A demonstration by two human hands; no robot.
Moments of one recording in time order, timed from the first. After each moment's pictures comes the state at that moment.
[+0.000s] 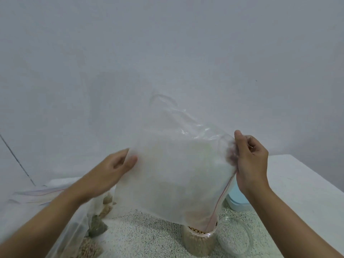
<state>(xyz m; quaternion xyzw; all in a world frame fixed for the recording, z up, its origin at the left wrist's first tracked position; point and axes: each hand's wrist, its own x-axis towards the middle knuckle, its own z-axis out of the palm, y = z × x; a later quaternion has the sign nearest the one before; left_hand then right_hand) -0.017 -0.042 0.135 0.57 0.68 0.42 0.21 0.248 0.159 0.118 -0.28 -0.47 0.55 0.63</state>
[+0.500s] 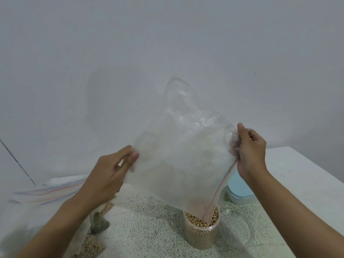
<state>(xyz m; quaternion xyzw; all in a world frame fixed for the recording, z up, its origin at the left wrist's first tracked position) 0.009 -0.046 0.131 0.56 0.71 0.43 0.03 0.245 0.185 0.116 -0.35 -0.44 0.57 0.60</state>
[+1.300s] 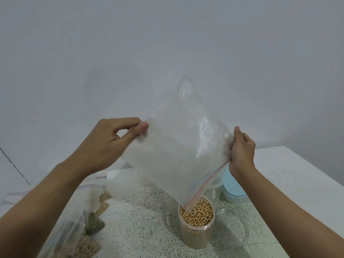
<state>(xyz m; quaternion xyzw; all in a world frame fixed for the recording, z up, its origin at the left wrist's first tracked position) 0.024 -0.024 0.206 0.62 0.66 0.41 -0.01 0.233 0.216 0.091 -0.41 -0.40 0.57 0.59</state>
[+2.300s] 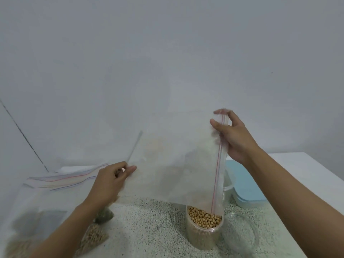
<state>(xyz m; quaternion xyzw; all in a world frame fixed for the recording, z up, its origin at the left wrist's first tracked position) -0.041 -0.038 0.047 0.44 0.78 0.44 0.02 0.209 0.208 0.140 -0.23 -0.59 0.66 0.40</state>
